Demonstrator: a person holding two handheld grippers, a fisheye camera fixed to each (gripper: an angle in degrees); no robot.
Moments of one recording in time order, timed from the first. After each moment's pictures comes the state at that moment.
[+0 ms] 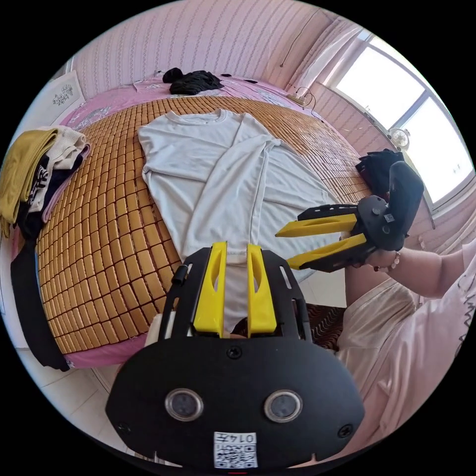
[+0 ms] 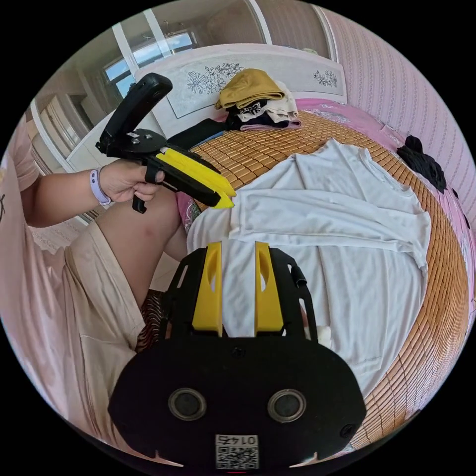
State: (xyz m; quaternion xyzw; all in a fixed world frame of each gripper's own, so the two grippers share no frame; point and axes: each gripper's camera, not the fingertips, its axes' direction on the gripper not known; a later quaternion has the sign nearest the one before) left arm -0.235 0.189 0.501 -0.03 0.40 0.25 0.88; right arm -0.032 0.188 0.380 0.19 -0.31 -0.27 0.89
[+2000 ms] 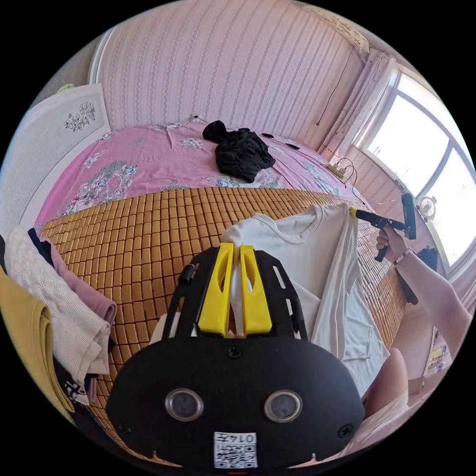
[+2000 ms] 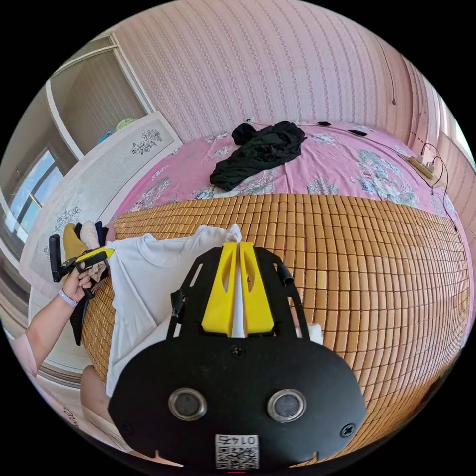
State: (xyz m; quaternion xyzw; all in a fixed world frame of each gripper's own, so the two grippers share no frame) left arm -0.239 -0.162 0.562 0.10 0.40 0.15 0.90; right arm 0.430 -0.228 0.505 0.26 -0.25 0.11 0.92
